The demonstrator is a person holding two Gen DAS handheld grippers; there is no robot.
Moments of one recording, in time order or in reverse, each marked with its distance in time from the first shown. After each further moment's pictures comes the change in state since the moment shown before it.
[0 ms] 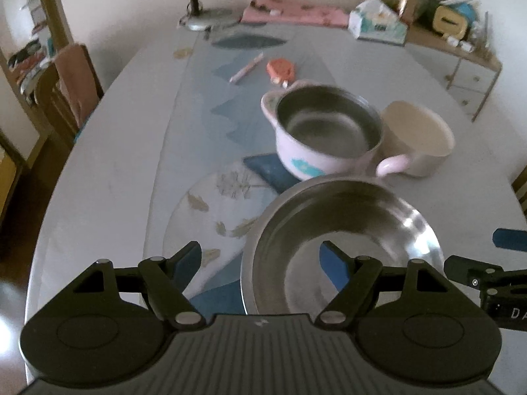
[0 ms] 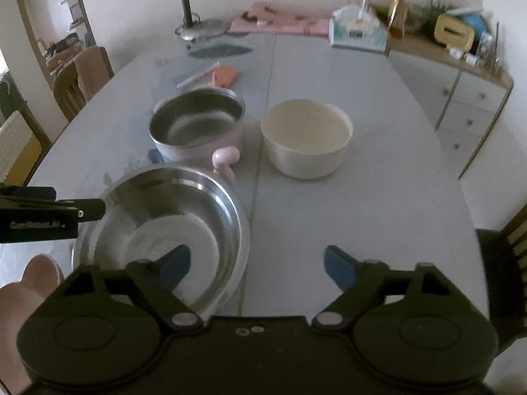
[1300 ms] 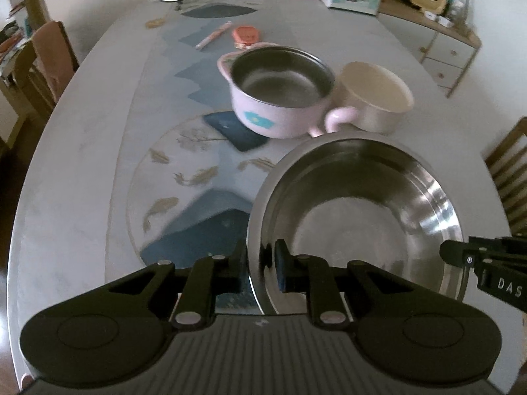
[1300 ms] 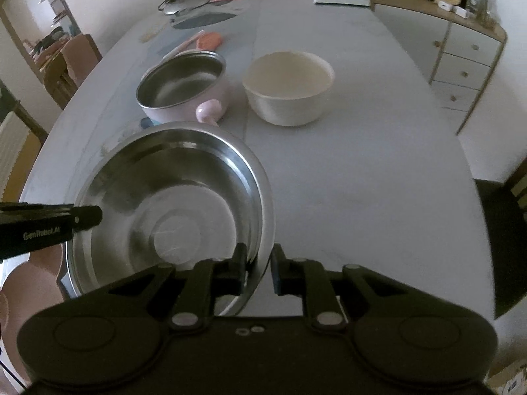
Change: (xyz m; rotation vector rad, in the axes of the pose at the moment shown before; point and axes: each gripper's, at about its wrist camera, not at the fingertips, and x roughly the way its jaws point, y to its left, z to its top) left arm -0.026 -0.031 -0.028 0.029 0.105 -0.093; right arm -0.013 -0.019 -0.018 0.098 0.120 0.016
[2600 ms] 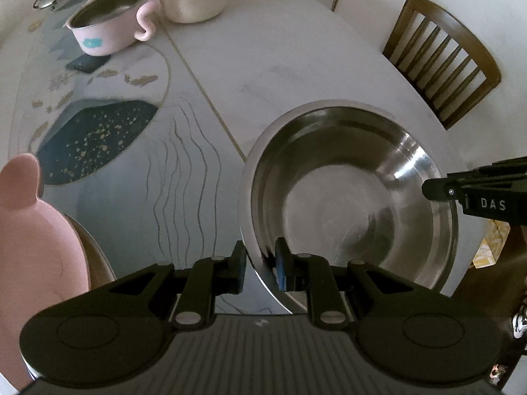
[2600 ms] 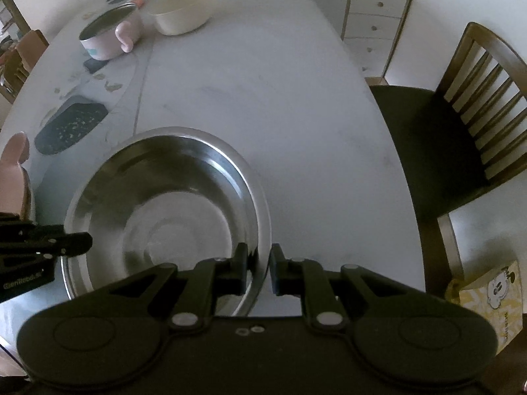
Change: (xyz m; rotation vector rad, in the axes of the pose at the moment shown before) left arm -0.028 -0.099 -0.141 0.324 0.123 -0.194; right arm -0.065 -0.068 -0.155 0.152 0.090 -0.137
